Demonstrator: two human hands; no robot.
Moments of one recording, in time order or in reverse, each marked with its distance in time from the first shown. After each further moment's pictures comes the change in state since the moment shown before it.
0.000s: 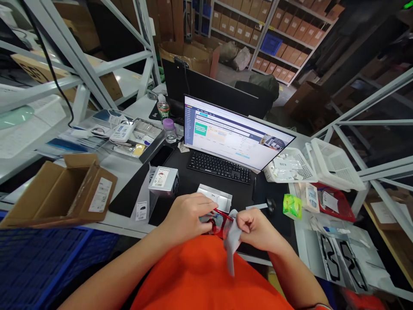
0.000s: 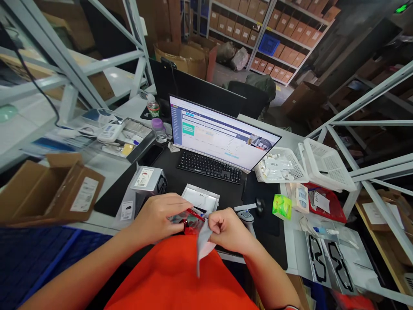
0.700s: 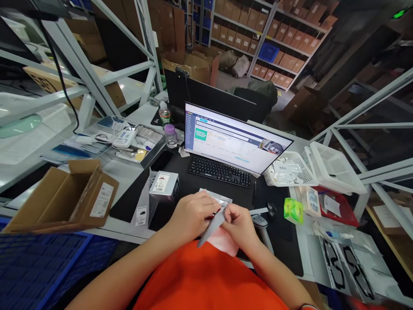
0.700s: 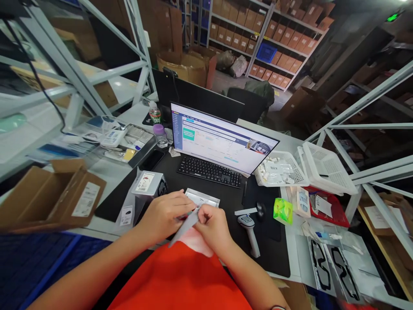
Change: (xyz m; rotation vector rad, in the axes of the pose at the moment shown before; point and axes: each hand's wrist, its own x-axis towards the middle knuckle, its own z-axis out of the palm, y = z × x) left_hand 0.010 -0.002 0.001 -0.018 -0.017 -0.015; right_hand 0.027 0.004 0.038 0.109 0.397 0.005
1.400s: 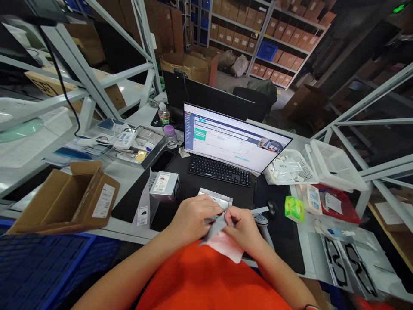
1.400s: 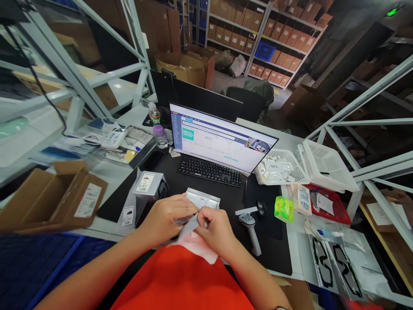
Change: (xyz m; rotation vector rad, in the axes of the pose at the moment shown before) left_hand -0.004 0.007 0.005 -0.114 -0.044 -0.043; right_hand -0.008 -0.004 -0.015 -0.177 -0.106 -0.053
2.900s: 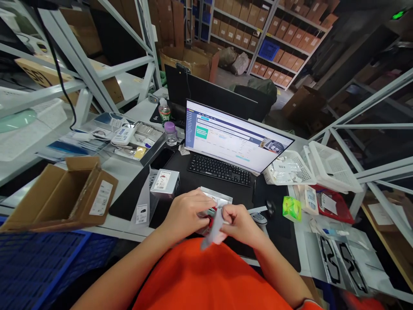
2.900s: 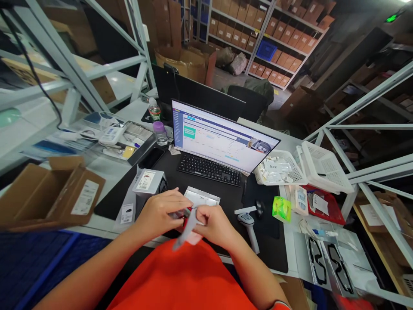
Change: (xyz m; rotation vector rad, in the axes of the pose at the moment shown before) left_hand -0.011 -0.024 -0.009 0.010 0.094 -0.029; right_hand 0.018 -0.001 0.007 0.006 -0.176 -0.053
